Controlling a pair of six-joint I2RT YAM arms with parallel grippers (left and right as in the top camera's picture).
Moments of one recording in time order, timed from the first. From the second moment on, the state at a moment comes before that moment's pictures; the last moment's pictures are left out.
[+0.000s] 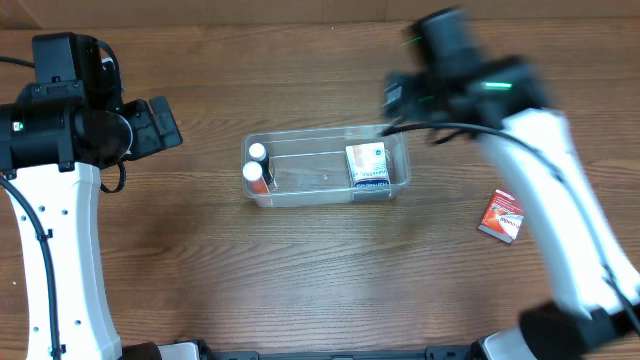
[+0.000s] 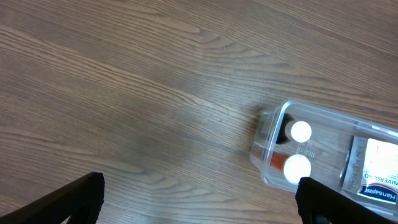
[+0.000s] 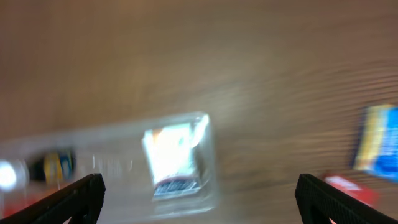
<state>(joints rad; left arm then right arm) 0.13 1.51 1.80 -1.40 -0.01 -0.25 0.35 1.69 1.95 -1.29 0.19 0.46</state>
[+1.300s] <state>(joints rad) 0.13 1.51 1.80 -1.39 -0.01 -0.25 -0.46 2.18 1.79 -1.21 -0.04 0.13</state>
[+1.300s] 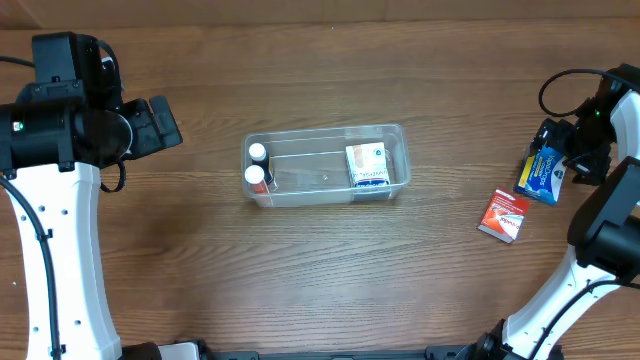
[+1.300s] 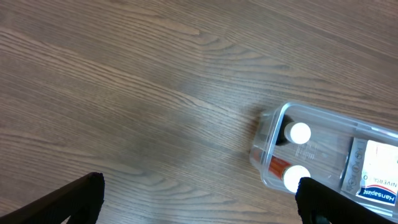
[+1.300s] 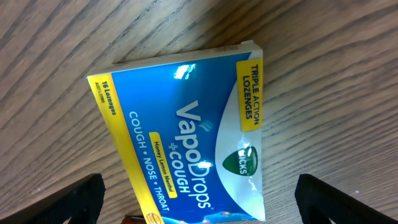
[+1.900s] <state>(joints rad) 0.13 1.51 1.80 -1.39 -0.01 -0.25 -0.46 2.28 1.77 -1.22 -0.04 0.12</state>
